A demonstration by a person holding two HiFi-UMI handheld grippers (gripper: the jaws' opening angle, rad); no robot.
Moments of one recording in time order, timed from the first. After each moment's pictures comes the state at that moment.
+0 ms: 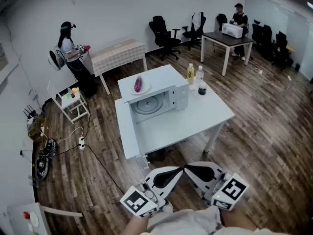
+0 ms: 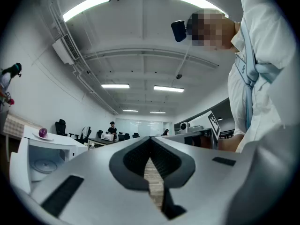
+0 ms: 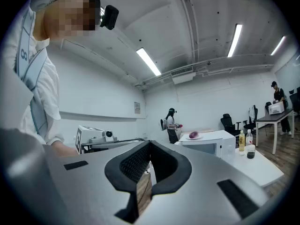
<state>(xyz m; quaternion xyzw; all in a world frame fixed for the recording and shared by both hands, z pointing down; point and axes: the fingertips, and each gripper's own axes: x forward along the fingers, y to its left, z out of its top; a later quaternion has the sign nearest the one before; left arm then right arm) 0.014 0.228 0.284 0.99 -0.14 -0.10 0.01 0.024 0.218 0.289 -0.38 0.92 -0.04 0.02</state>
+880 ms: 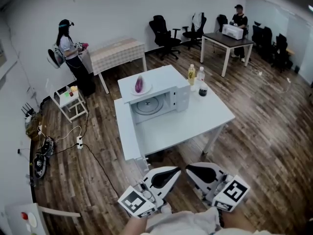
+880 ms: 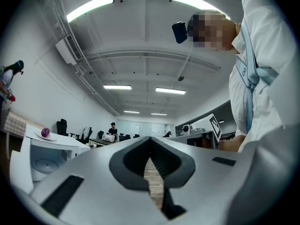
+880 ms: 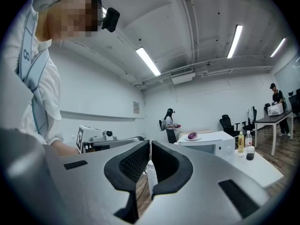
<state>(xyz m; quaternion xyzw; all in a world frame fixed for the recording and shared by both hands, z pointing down) -0.001 0.209 0.288 0.98 -0.14 -0.10 0.02 0.020 0.205 0.291 -0.39 0.92 -0.04 0.02</state>
